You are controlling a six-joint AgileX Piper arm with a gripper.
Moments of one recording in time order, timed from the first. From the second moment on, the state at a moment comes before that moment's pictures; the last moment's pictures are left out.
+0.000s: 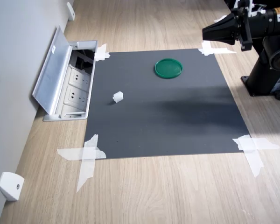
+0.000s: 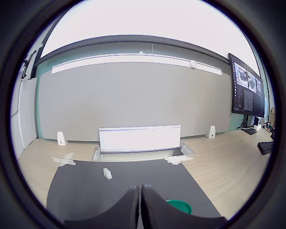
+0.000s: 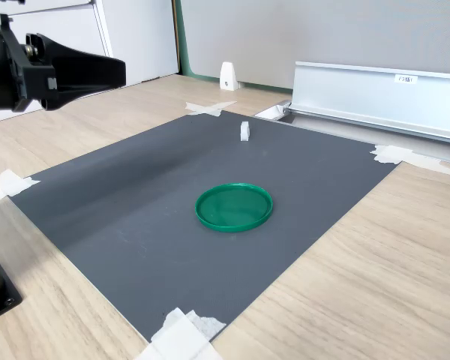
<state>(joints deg) -11.0 -0.8 -3.5 12.9 13.3 -12.4</state>
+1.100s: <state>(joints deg) -11.0 22.8 -21.5 5.7 28.6 -12.5</state>
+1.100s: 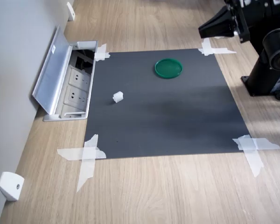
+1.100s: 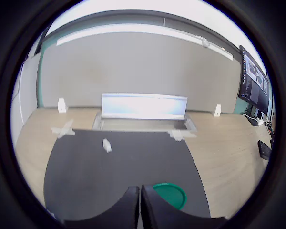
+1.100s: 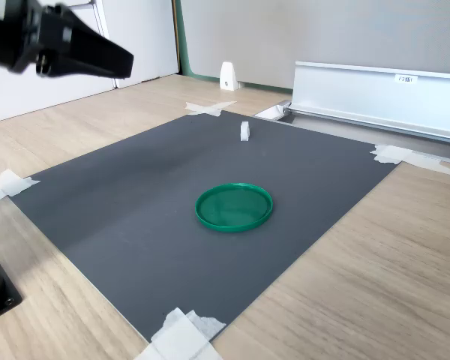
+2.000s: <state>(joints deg) -11.0 65.2 -50.2 5.8 57.4 -23.2</state>
